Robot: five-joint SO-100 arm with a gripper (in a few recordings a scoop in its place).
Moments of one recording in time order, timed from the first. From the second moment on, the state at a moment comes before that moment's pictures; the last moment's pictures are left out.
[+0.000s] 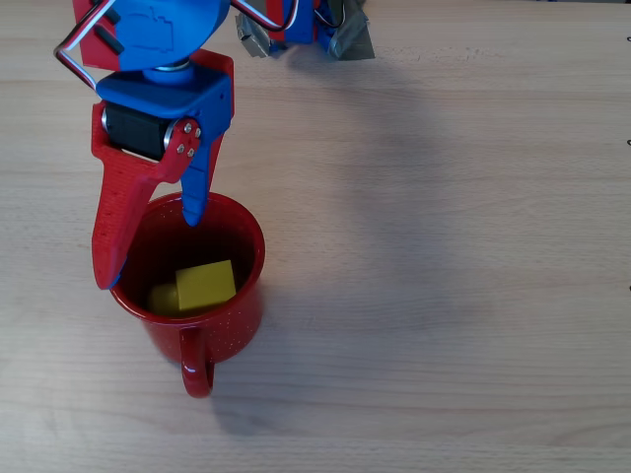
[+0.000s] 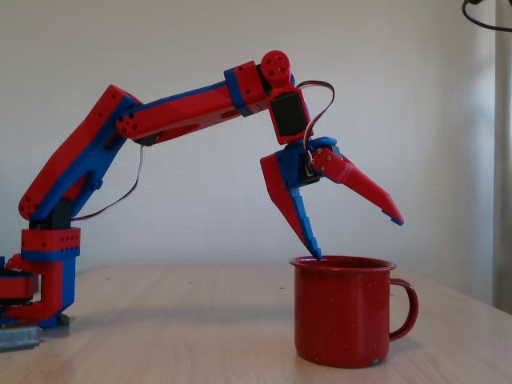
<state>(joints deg) 12.4 56.8 35.0 88.2 13.3</state>
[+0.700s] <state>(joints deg) 11.5 57.3 35.2 86.6 12.4</state>
